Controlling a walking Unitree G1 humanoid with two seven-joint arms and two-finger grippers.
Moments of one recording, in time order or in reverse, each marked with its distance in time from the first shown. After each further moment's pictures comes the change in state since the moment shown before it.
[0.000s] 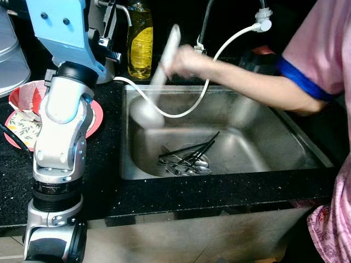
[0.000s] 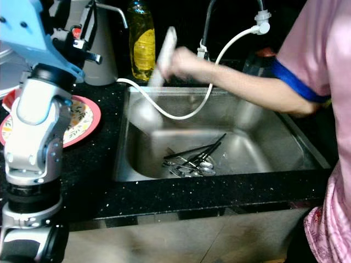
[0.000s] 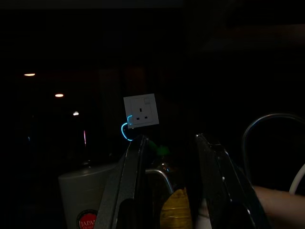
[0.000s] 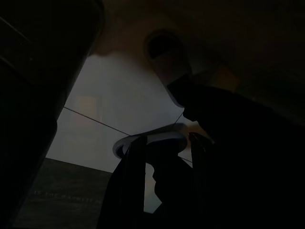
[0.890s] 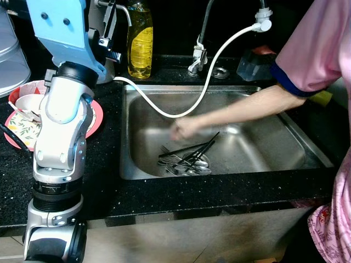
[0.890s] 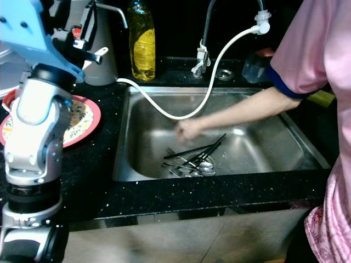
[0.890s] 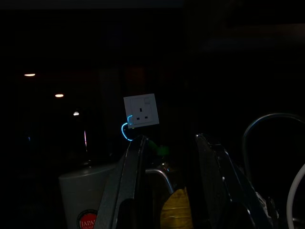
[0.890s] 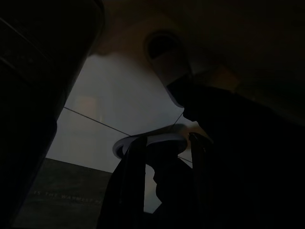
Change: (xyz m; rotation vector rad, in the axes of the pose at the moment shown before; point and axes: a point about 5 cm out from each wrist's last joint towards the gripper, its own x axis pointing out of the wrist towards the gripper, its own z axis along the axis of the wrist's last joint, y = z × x) left arm 0.000 0.000 0.000 0.003 0.000 0.000; right arm 0.000 0.000 0.000 0.000 0.000 0.000
